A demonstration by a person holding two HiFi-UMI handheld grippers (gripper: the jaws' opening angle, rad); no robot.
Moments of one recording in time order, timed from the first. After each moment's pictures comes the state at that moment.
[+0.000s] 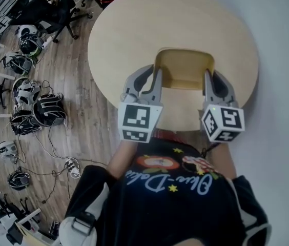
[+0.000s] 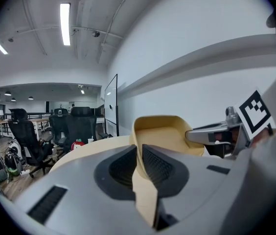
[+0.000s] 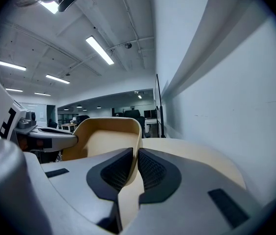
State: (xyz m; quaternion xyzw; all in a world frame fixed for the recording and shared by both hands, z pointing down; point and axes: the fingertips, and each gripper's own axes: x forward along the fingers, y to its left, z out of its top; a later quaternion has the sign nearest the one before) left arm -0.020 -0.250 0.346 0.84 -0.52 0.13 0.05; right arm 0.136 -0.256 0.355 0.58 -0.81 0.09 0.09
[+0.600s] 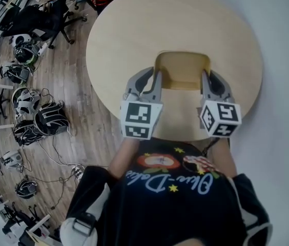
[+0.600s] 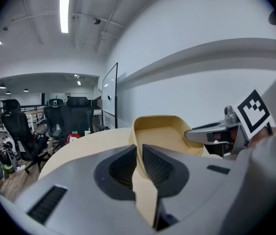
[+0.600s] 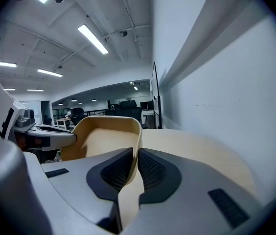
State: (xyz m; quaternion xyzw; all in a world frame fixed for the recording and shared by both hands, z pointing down) left arm -0.040 -0.322 0.380 0.85 -0.50 0.16 0.09; right arm 0.117 -0.324 0.392 0.59 -0.78 0.13 0.13
